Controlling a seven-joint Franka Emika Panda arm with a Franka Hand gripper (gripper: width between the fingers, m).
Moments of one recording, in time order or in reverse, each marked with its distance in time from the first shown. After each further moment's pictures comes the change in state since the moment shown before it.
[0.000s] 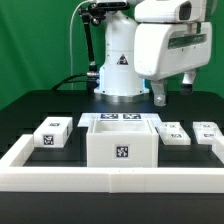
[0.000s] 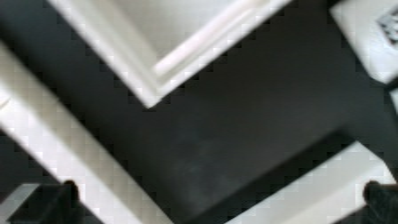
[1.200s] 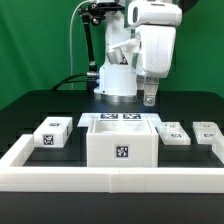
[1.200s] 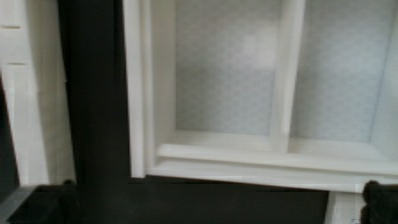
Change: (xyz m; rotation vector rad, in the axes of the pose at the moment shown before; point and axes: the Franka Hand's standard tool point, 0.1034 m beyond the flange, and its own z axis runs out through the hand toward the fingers) arm -0.027 -0.004 0.006 -0.040 -0.033 -0.440
